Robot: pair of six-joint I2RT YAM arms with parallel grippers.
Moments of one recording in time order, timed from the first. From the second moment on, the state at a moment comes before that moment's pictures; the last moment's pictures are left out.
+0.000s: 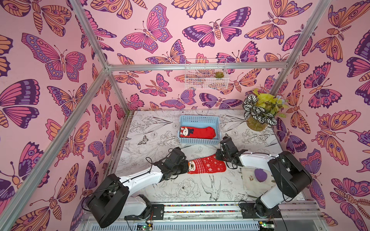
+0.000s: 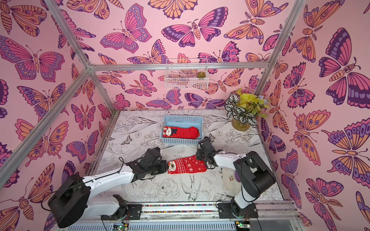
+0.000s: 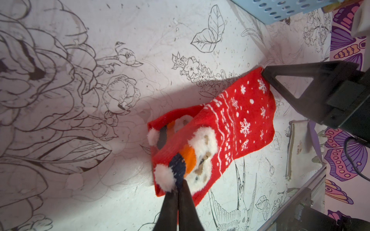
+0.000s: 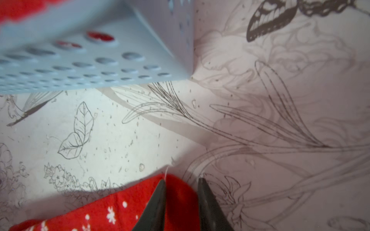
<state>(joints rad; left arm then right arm) -0.71 1.29 0.56 -0.16 0.14 -0.83 0.54 1.62 0.71 -0.03 0.04 0.65</state>
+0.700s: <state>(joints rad) -0.71 1.26 0.59 -0.19 0.18 -0.81 0.57 1.33 0.68 -0.09 0.06 0.63</state>
